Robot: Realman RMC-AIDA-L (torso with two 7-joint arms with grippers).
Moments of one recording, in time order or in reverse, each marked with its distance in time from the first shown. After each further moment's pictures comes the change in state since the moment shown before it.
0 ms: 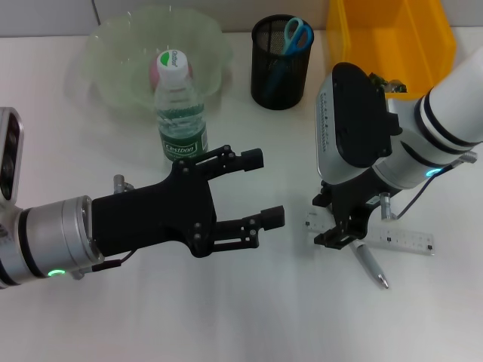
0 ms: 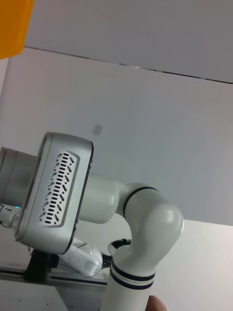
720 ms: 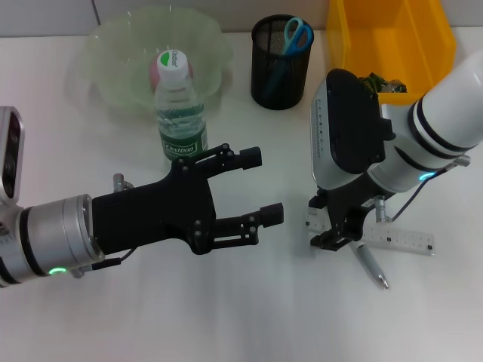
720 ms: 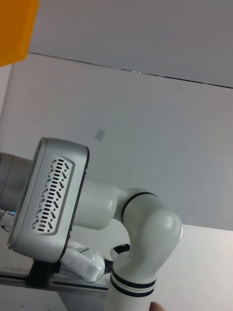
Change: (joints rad) left arm 0.000 0.000 0.000 0.001 -0.001 -0.013 0.000; right arm 0.004 0.001 -0.023 0.025 0.009 0.034 -0.005
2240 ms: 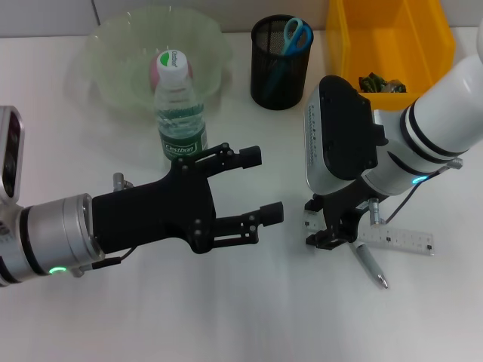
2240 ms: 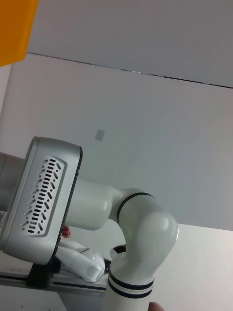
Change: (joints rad) left arm 0.000 0.000 0.000 0.001 -0.001 -0.004 0.000; right arm 0.003 0.000 -0.032 0.023 0.003 0.039 0.005
